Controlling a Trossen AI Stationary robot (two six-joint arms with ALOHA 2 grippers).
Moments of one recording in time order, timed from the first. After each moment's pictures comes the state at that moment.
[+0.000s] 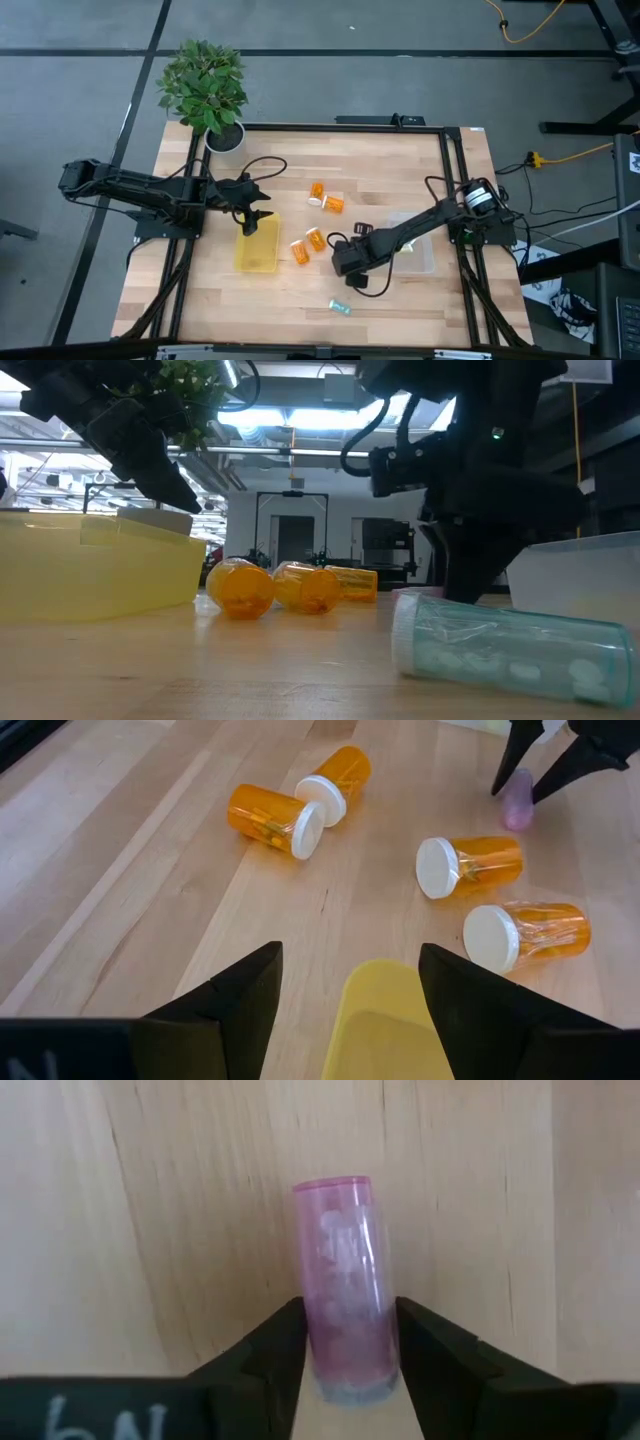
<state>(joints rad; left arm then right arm) 0.00 0.88 0.41 -0.19 -0.17 -0.26 0.36 1.98 1.28 -0.70 0.21 0.50</state>
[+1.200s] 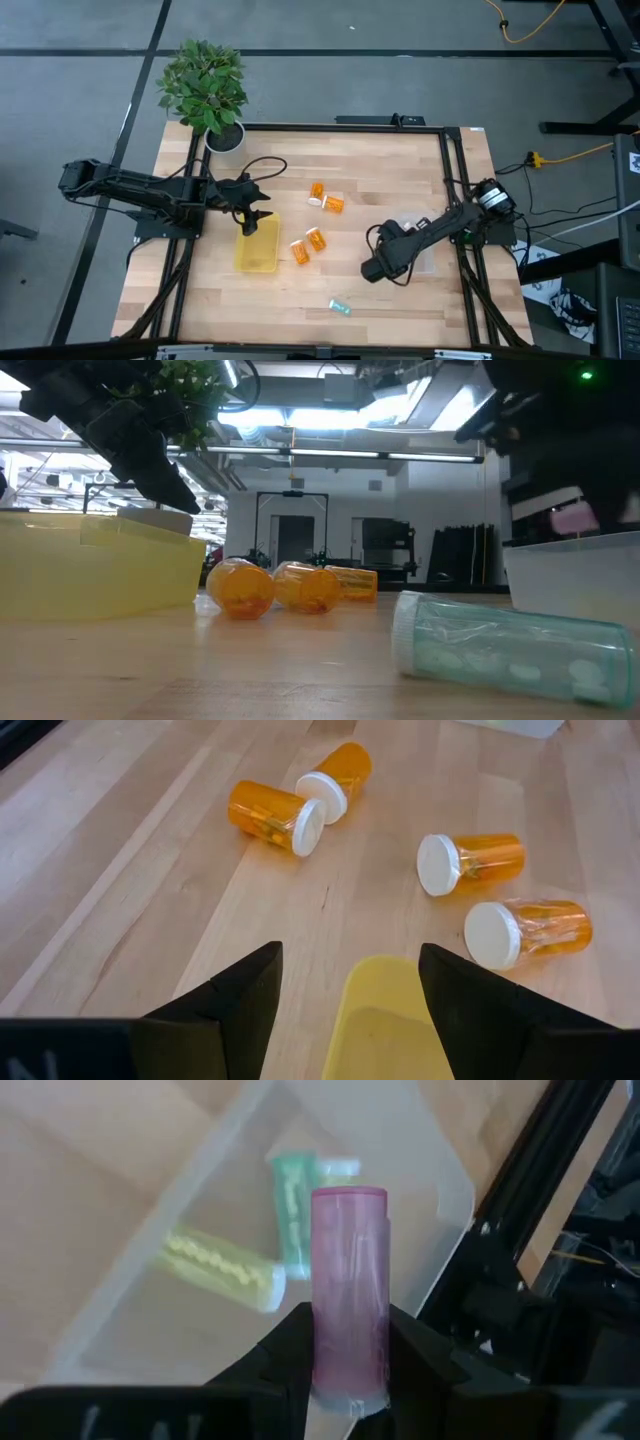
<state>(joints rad) 0.00 0.88 0.41 -0.19 -0.17 -0.26 0.48 1.89 1.36 -1.57 0.16 1.41</state>
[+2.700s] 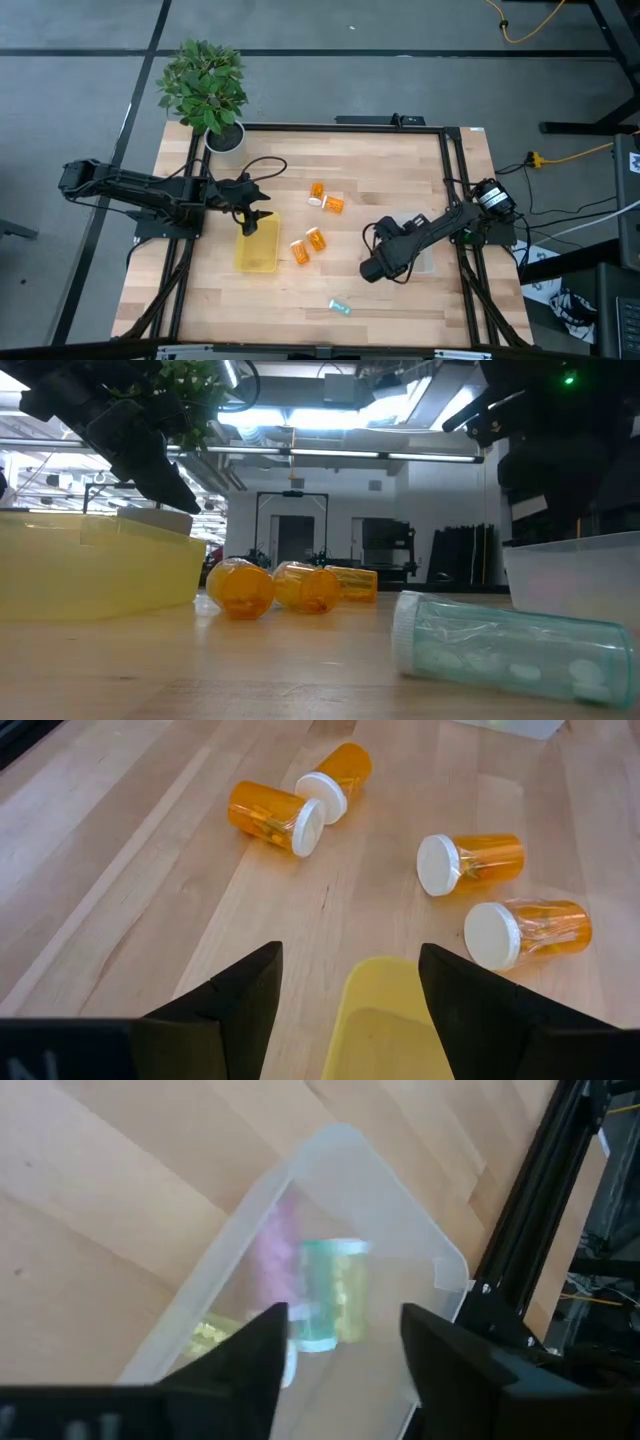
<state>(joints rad) 0.00 0.88 0.41 -0.19 -0.17 -0.26 0.48 1.89 1.36 -1.54 0.32 1.46</state>
